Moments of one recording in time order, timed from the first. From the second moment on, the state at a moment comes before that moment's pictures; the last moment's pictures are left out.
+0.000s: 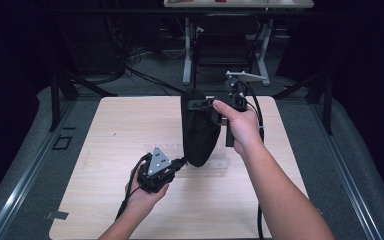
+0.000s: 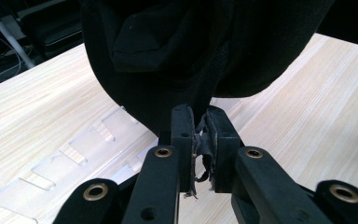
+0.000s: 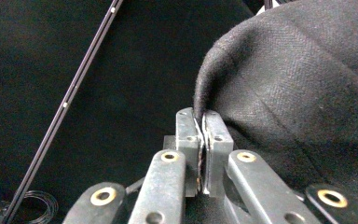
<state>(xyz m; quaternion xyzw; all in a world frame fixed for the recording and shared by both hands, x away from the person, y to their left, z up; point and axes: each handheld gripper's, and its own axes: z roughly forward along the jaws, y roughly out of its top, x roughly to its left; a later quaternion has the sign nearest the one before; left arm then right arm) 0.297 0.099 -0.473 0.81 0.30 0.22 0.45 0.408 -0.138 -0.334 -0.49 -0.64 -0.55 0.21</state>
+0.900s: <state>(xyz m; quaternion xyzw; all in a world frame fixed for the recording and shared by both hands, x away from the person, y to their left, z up) 0.296 0.100 -0.474 0.81 0.29 0.23 0.44 0.399 -0.149 -0.324 -0.49 -0.65 -0.56 0.17</state>
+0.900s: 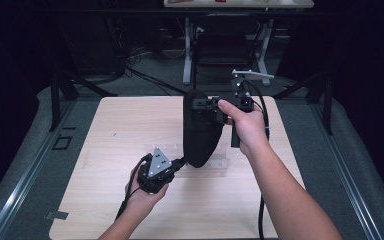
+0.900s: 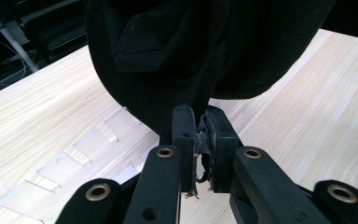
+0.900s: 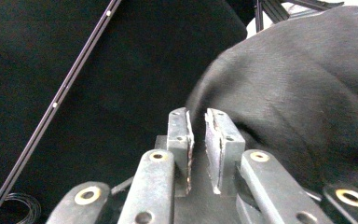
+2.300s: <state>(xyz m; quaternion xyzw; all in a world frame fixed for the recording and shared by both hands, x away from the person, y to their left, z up) 0.293 0.141 -0.510 0.80 0.34 0.23 0.44 0.358 -0.204 -0.319 -0.50 -0.67 -0.54 0.08</state>
